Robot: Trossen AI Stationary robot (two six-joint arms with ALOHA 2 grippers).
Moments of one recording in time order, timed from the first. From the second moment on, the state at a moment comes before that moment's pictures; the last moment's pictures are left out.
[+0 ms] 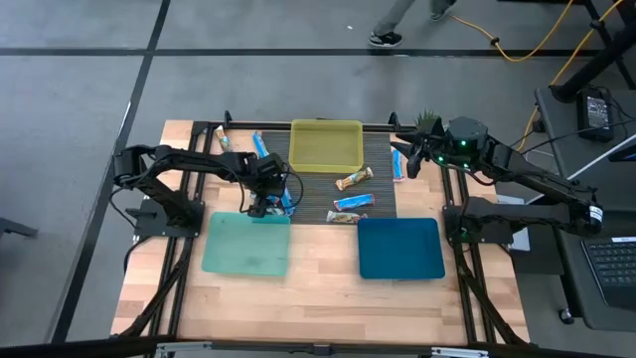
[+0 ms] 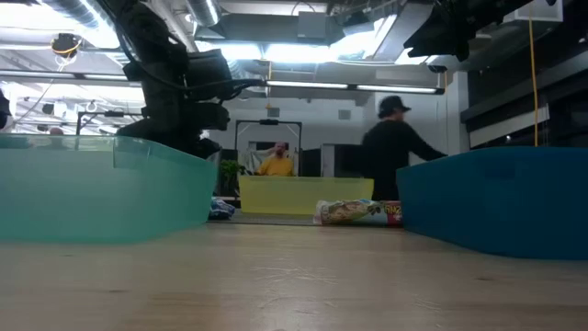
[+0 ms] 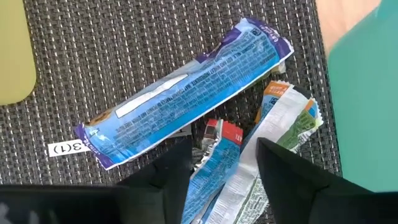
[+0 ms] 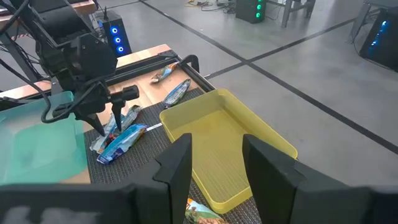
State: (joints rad) left arm 0.34 1.50 0.77 -0.48 0.13 0.48; right arm -0.44 0.81 0.86 -0.40 0.05 0.10
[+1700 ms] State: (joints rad) left arm 0.34 1.43 0.90 -0.55 0.15 0.41; right arm -0.44 0.81 0.86 -0.39 0.05 0.10
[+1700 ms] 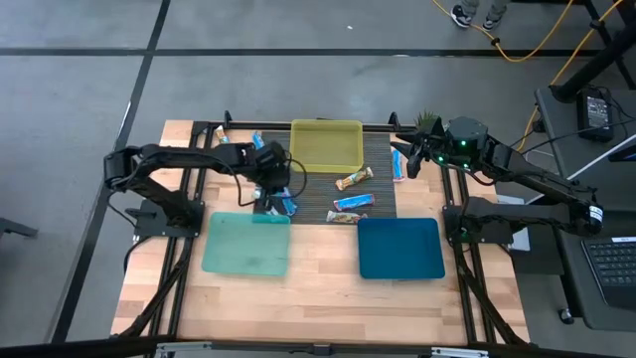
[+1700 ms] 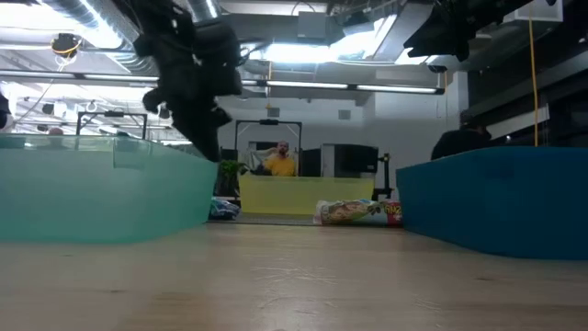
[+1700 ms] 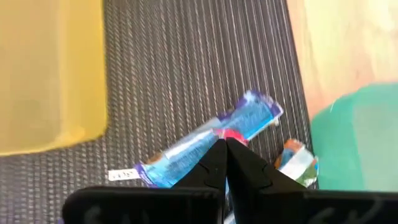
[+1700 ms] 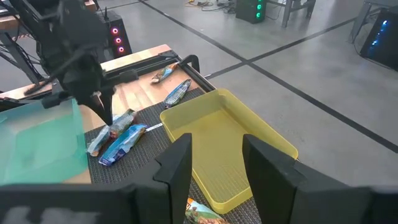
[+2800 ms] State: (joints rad) left arm 0.30 1.52 0.95 -0.75 0.15 0.56; right arm -0.44 0.80 0.86 -0.45 0.05 0.10
